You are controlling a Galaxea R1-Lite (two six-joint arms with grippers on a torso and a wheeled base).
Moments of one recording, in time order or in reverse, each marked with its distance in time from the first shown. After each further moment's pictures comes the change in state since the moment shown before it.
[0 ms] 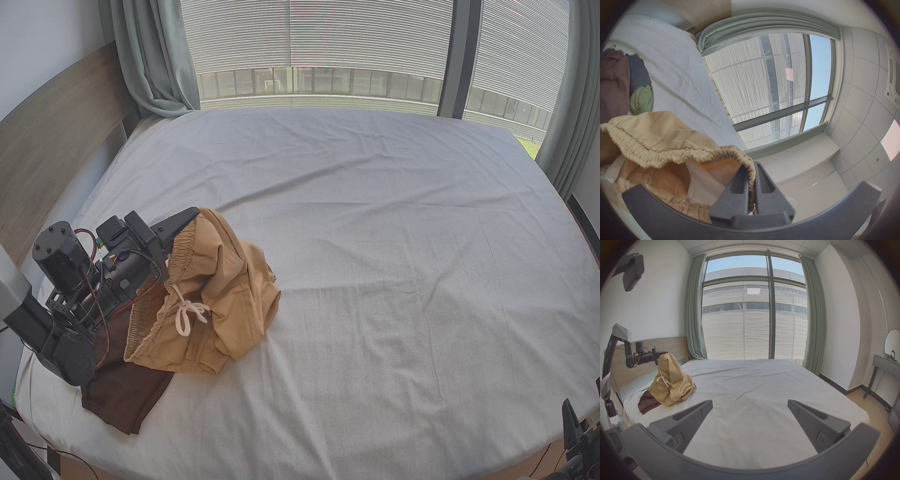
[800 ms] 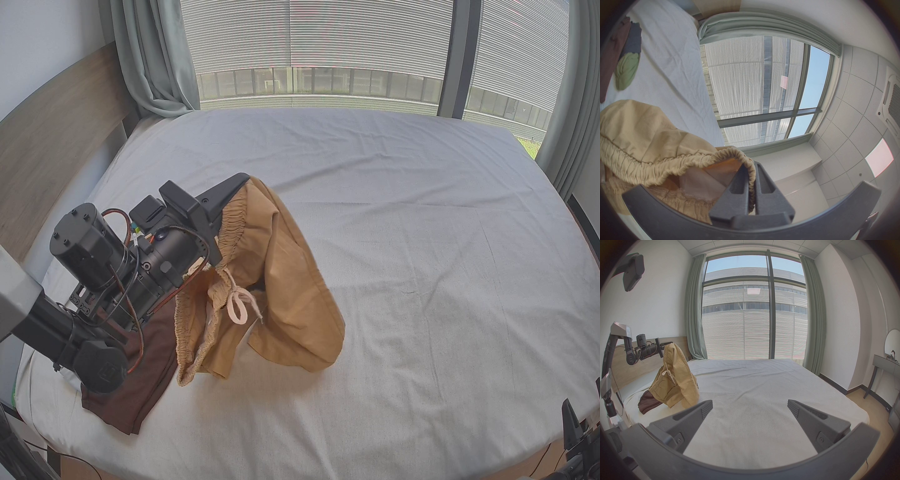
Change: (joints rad) left arm -0.261 -0.007 -0.121 0.000 0.209 -0.127; right arm 0.001 0.000 0.000 0.000 0.000 0.000
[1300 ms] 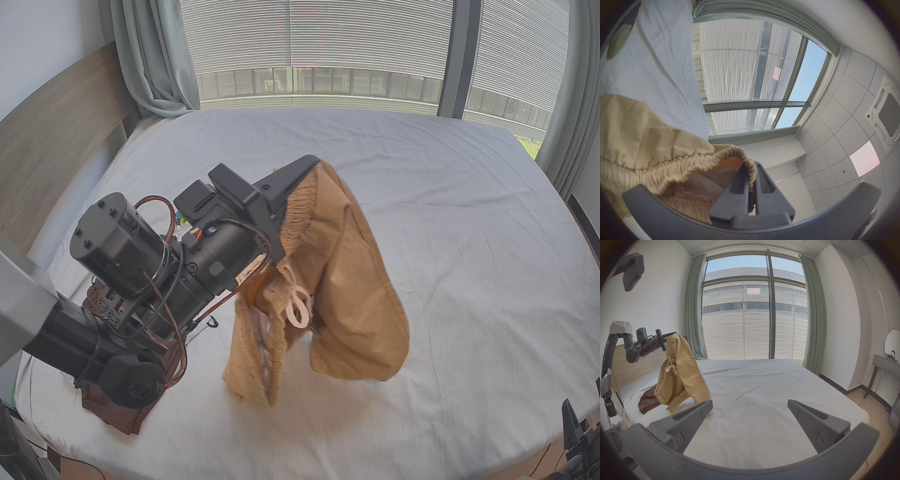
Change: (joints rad) left arm -0.200 0.033 -0.120 -0.001 0.036 -0.007; right arm 0.000 0.000 0.000 0.001 0.000 0.000
